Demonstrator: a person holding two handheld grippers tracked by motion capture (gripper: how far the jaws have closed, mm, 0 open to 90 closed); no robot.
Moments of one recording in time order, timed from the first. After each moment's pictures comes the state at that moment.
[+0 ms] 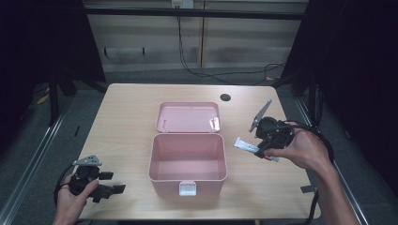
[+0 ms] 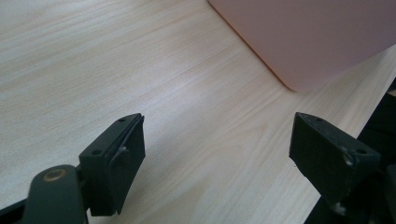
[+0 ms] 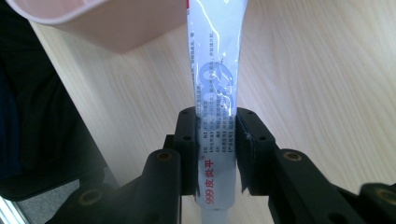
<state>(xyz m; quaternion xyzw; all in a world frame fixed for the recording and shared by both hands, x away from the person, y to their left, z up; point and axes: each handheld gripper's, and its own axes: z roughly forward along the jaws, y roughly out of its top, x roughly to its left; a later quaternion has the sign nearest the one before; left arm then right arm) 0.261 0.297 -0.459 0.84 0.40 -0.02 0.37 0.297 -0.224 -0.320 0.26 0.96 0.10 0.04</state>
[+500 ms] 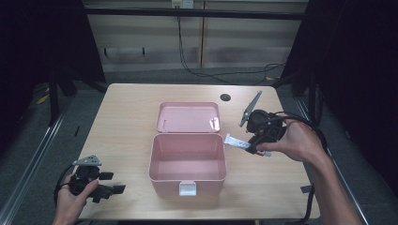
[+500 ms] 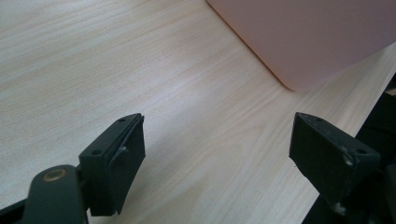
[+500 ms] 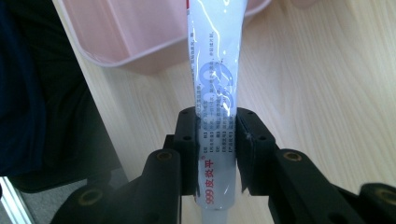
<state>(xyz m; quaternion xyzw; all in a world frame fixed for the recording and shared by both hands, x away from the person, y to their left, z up) 0.261 0.297 -0.459 0.84 0.39 -0.02 0.37 0.300 -0.193 -0.295 0.22 0.97 0.11 0.03</state>
